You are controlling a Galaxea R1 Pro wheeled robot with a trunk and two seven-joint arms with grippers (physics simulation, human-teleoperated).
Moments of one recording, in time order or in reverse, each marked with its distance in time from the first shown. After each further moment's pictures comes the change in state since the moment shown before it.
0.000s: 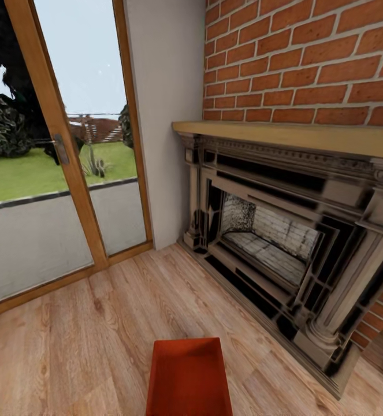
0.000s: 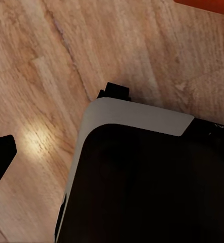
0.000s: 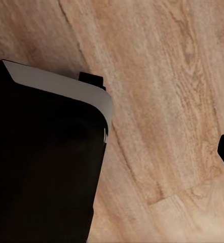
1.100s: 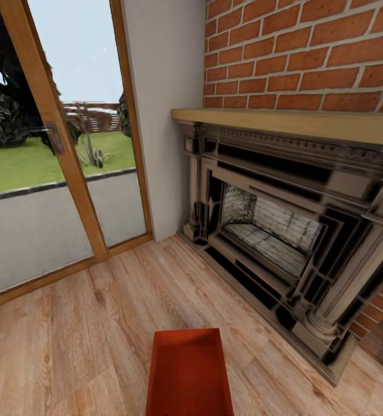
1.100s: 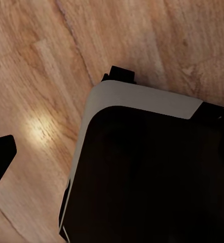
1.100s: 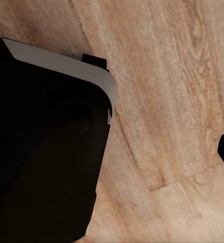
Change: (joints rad) left arm 0.000 0.000 0.000 0.000 0.000 0.000 0.000; right arm 0.000 -0.001 0.000 0.000 0.000 0.000 0.000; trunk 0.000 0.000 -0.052
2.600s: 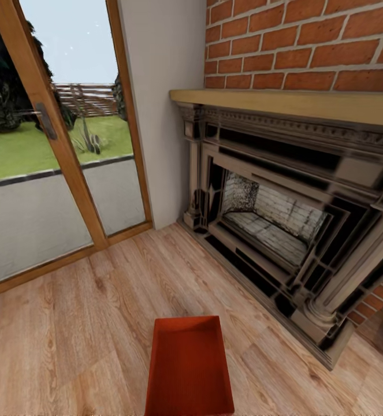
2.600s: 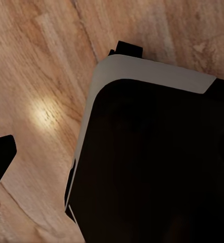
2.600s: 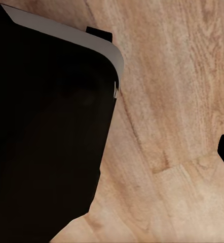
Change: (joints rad) left arm 0.000 0.000 0.000 0.000 0.000 0.000 0.000; right arm 0.000 -0.002 -0.001 0.000 0.001 0.000 0.000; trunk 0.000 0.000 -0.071
